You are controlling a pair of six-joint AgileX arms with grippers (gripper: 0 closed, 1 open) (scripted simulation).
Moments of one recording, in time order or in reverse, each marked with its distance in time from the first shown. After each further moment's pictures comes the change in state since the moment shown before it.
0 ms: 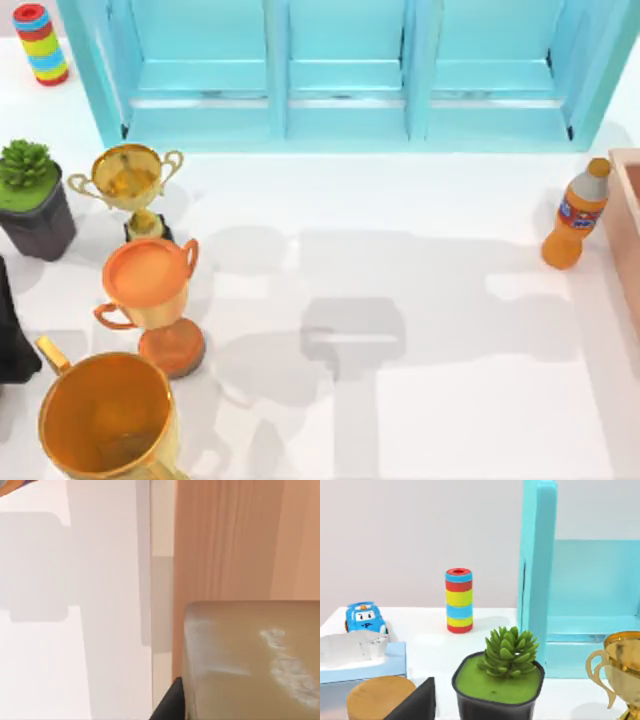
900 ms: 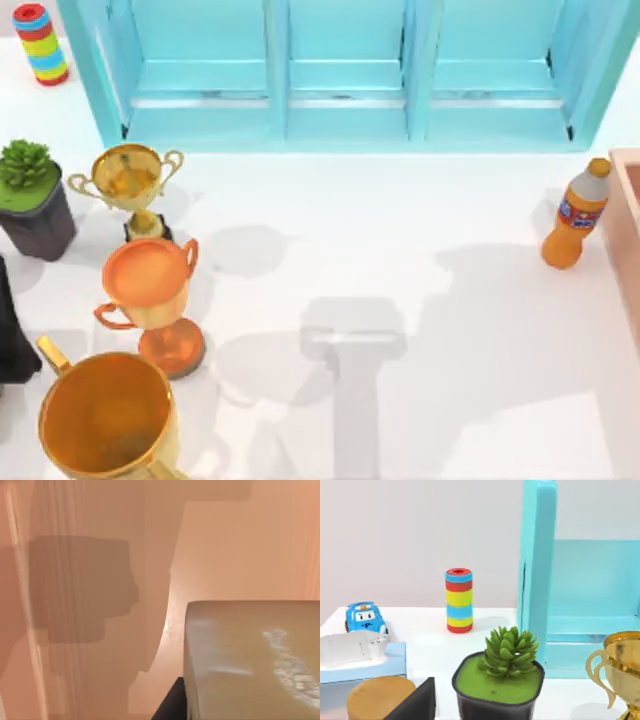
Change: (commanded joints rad) left arm 0.000 0.000 0.000 0.000 0.000 0.000; right arm -0.283 -0.050 -0.053 0.041 0.002 -0.289
